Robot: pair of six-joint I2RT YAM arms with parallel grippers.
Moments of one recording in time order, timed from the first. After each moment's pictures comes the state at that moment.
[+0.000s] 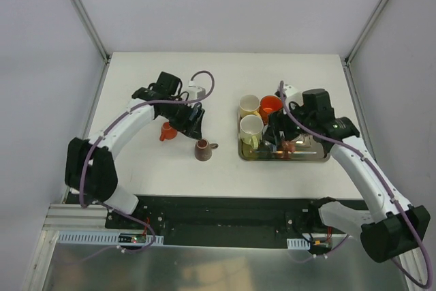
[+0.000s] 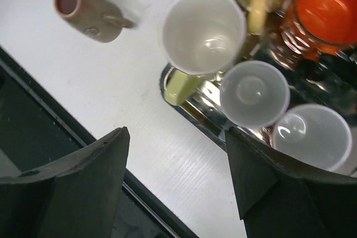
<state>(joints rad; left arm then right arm) -0.39 1.56 1.22 -0.82 0.54 0.11 0.34 1.07 1.01 -0.73 -0.39 -0.03</state>
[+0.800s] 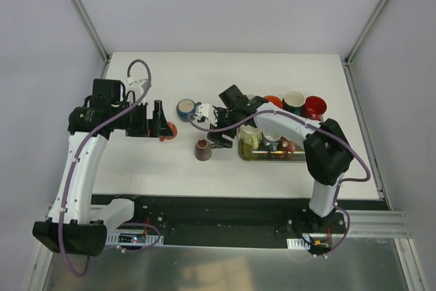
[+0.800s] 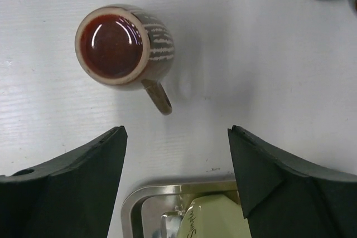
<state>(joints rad) -0.08 1.09 1.27 -1.16 0.57 -0.12 0.77 1.83 1.39 -0.60 -0.42 -0.65</state>
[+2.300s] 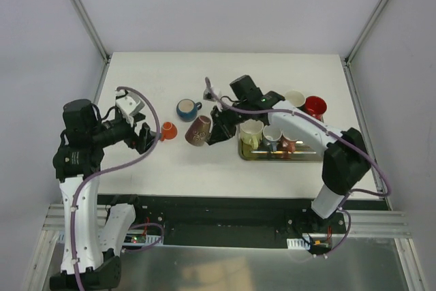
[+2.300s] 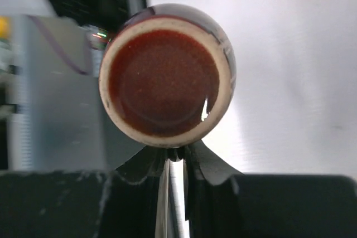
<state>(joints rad) 0.13 0.77 1.12 -0.93 0.86 0.36 0.76 1.73 1.39 -0.59 -0.77 -0.15</state>
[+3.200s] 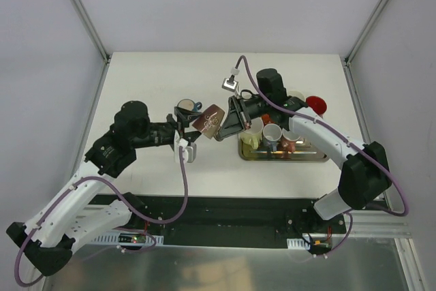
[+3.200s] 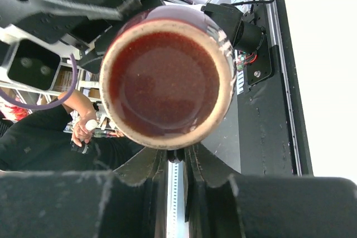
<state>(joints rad) -0.60 0.81 0.99 -0.49 0.66 1.10 0.61 1.53 1.22 -0.17 -1.30 0.67</state>
